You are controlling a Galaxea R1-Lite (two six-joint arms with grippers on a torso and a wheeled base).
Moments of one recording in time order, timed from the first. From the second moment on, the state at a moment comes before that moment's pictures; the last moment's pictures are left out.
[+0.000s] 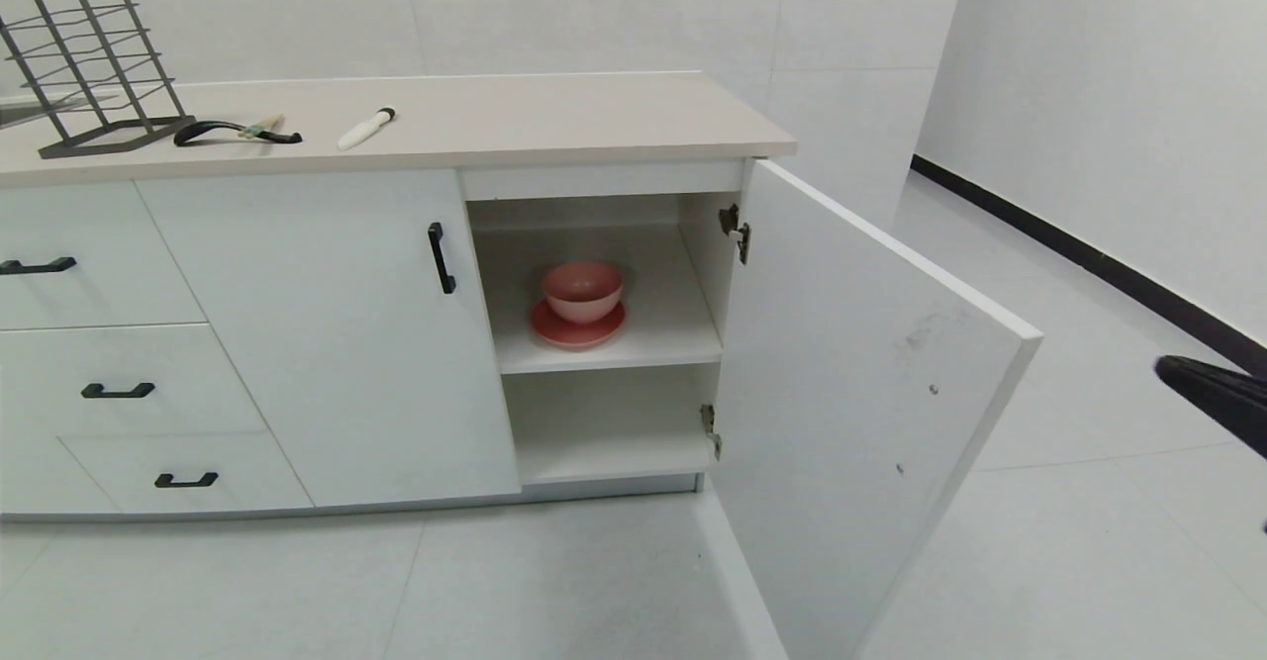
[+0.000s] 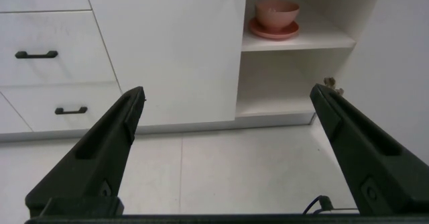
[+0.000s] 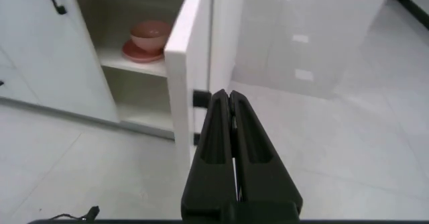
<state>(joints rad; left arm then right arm) 0.00 0.00 0.00 0.00 -0.02 0.01 0.14 0.99 -0.37 -0.52 0.21 -0.08</state>
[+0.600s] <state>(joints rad) 0.00 0.00 0.00 0.00 -0.02 0.01 0.09 1.42 -0.39 -0.82 0.33 -0.13</state>
